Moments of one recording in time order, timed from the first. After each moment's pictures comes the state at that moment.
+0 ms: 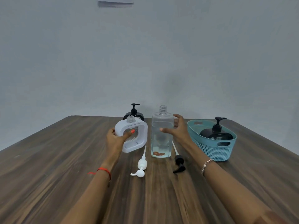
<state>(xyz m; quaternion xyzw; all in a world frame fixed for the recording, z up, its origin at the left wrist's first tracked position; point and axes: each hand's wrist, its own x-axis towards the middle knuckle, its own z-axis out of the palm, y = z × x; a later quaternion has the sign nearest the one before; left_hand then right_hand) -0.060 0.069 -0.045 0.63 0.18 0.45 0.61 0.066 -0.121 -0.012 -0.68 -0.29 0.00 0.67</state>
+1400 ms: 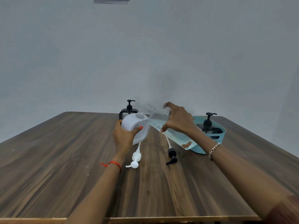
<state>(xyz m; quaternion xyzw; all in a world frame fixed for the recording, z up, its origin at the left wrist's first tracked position) -0.067 0.008 -0.027 0.68 0.20 0.49 0.51 0.018 -0.155 0.052 -0.87 -0.37 -0.20 0.25</state>
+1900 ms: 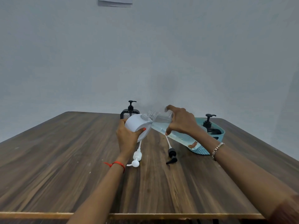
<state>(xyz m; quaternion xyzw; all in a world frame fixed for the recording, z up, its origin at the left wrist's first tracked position) -0.081 -0.010 -0.021 0.68 0.16 0.52 0.49 0.005 -0.166 0.060 -0.89 -0.38 -0.17 0.18</state>
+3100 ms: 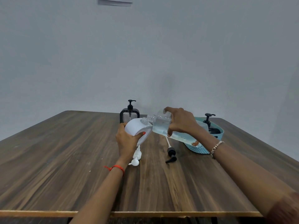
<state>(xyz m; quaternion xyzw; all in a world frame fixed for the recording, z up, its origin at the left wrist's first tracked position) -0.078 -0.006 -0.041 0.68 0.16 0.52 0.49 0.005 -0.166 0.061 -0.90 -0.39 -0.17 0.12</state>
